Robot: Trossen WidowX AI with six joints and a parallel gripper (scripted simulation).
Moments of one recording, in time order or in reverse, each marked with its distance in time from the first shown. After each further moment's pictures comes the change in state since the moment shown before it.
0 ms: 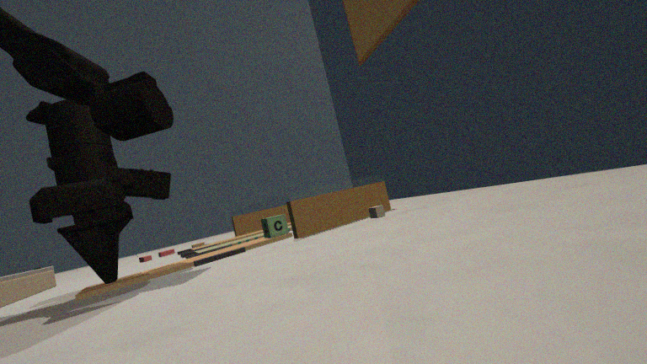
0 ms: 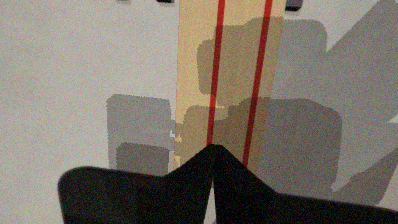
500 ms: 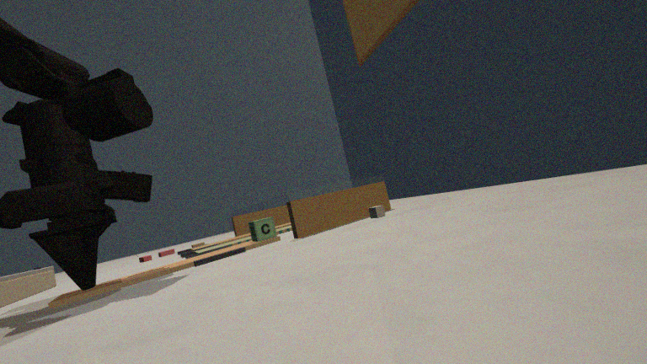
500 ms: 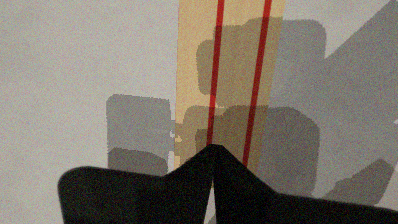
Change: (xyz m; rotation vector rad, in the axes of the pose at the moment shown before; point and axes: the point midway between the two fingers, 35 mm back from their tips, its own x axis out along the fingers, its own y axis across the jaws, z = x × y) arm 0.000 -0.001 -0.021 0.000 0.001 -0.002
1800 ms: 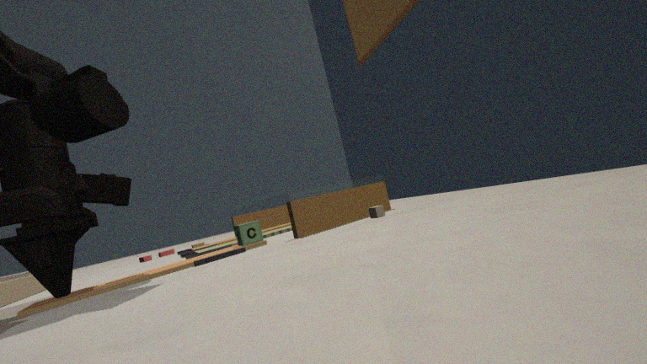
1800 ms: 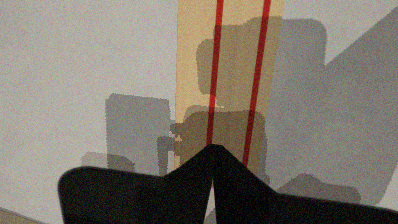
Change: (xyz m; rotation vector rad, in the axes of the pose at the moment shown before) arm 0.000 -0.001 -0.022 0.003 0.004 0.001
